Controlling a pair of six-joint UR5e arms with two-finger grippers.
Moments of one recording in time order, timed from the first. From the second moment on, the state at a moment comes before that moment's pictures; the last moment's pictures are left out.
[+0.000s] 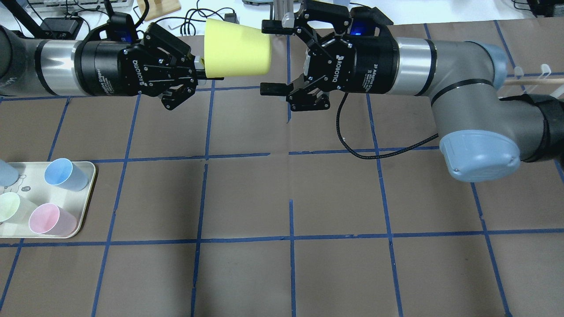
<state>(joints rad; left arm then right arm) -1.32 -1.61 -1.60 -2.63 0.27 0.85 1.58 -1.58 1.97 -1.96 0.14 0.27</state>
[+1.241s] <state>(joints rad) -1.33 -1.61 -1.60 -2.62 0.27 0.85 1.59 -1.54 1.93 -1.96 0.13 0.32</state>
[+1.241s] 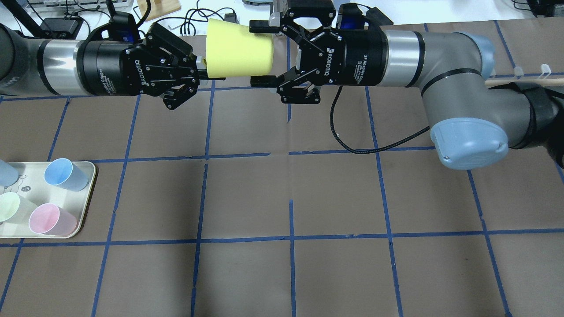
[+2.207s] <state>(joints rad) -1.33 -1.61 -1.59 -2.62 0.27 0.80 1.59 -1.54 1.92 -1.96 0.14 0.36</state>
